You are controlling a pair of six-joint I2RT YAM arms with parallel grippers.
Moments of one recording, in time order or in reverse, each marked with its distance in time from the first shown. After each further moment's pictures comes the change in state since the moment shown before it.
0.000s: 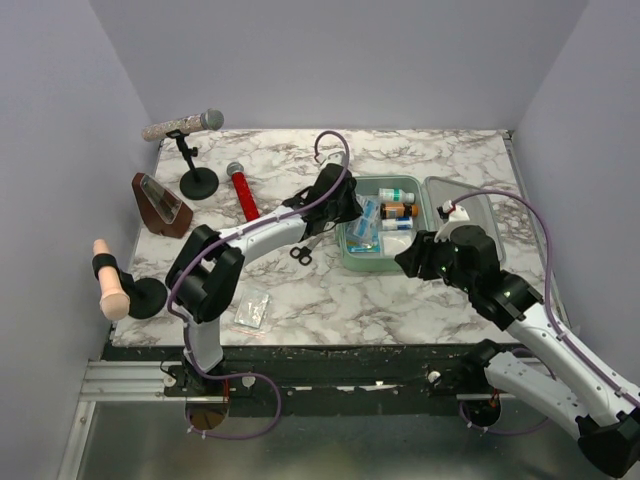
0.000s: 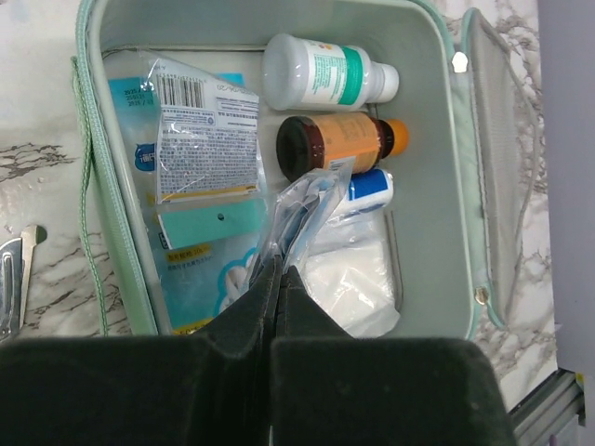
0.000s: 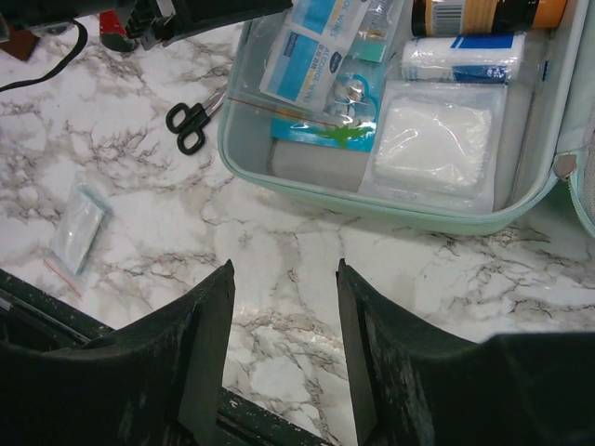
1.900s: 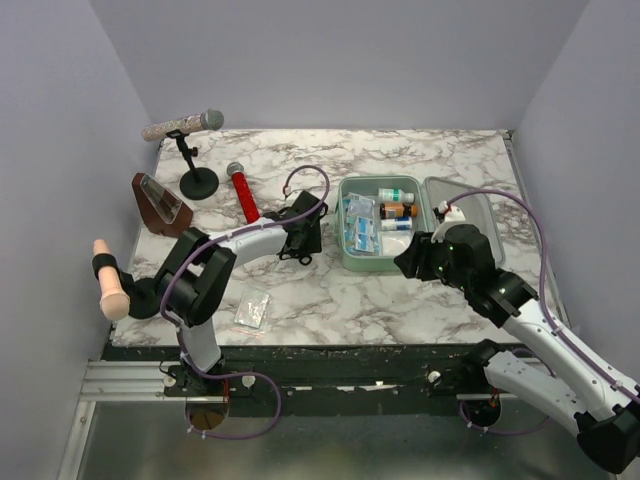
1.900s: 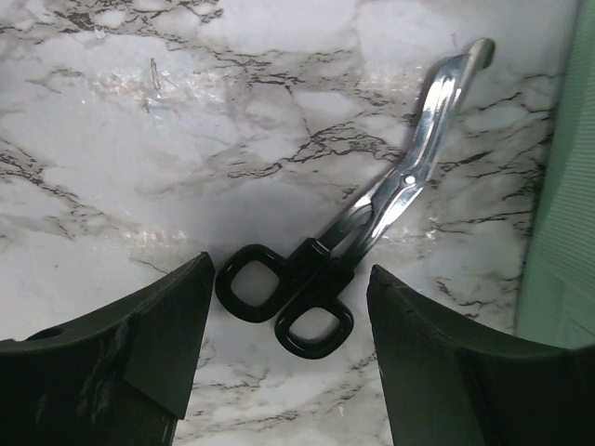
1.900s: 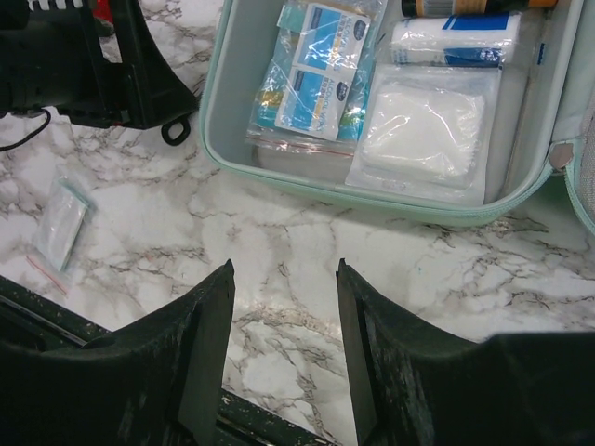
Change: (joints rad) left arm 0.099 -0.065 -0.240 -0.302 -0.220 0.169; right arm 0.000 0.036 -0.006 -0.006 0.006 0.000
